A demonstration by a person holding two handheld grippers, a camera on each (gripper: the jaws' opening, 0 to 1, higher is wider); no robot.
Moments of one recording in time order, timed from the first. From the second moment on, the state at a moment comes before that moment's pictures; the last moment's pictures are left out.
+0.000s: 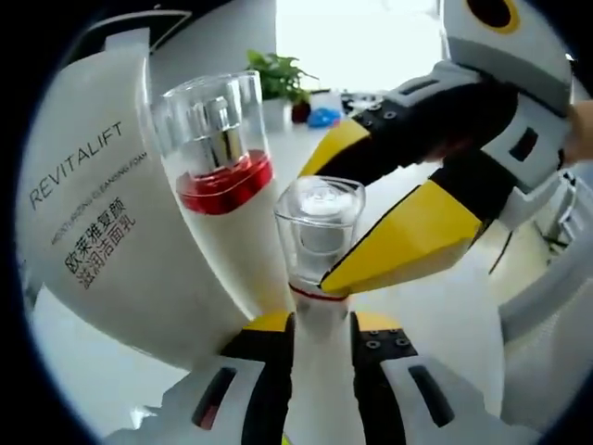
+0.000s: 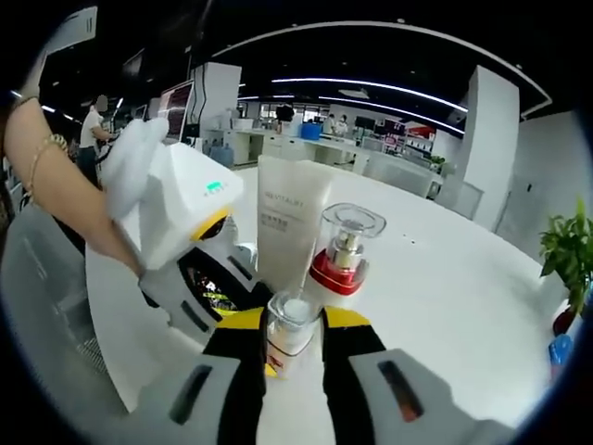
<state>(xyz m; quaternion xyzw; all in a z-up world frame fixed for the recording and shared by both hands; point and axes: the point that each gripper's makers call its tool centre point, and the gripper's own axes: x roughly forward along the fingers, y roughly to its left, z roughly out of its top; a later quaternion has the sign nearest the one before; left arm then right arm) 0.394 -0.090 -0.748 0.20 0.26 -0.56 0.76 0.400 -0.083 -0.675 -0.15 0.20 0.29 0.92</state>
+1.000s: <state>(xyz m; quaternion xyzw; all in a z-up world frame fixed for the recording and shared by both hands) 0.381 -0.047 -0.738 0.21 0.26 -0.54 0.77 0.391 -0.089 -0.684 -0.13 0.23 0.26 0.93</state>
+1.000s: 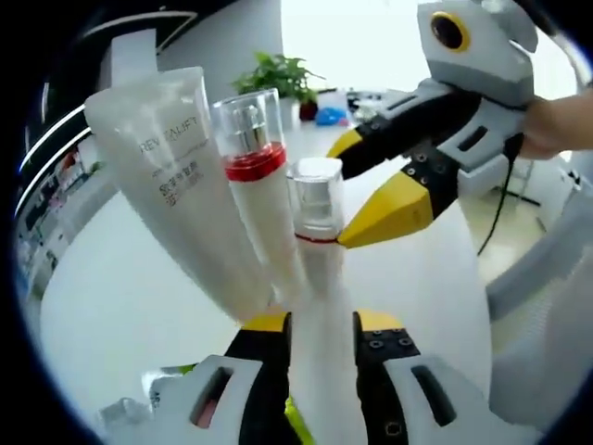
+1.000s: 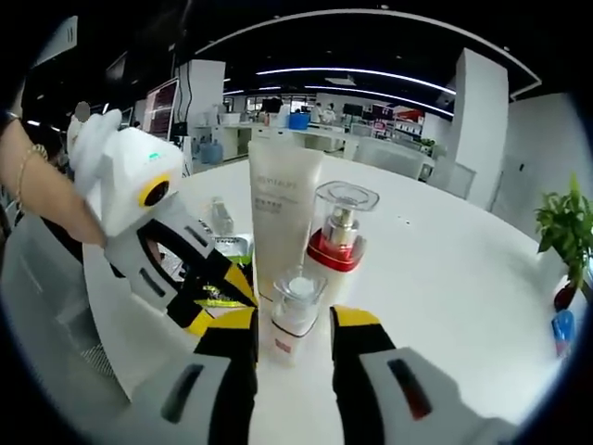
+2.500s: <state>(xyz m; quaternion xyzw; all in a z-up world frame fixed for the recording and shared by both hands) 0.317 0.094 -0.703 0.08 0.31 -0.42 0.85 0.318 -0.050 -0.665 -0.05 0.22 0.27 0.93</state>
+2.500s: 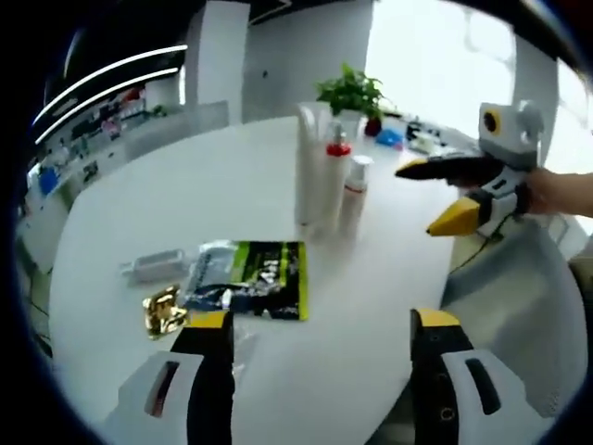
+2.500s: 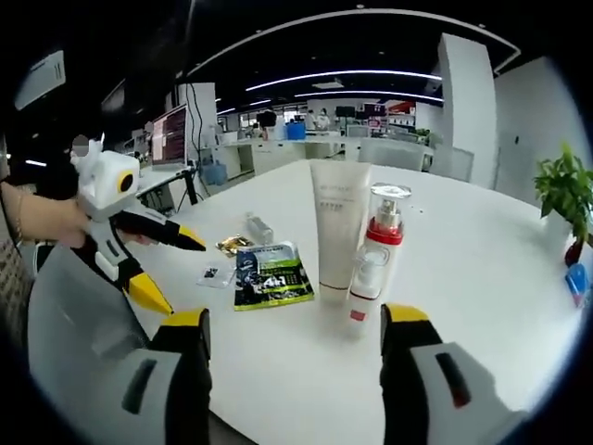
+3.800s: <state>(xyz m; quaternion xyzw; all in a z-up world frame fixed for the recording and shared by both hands) 0.264 0.161 -0.681 0.03 0.32 -0.36 0.87 0.282 -0.029 -0.649 -0.04 0.22 0.29 0.93</state>
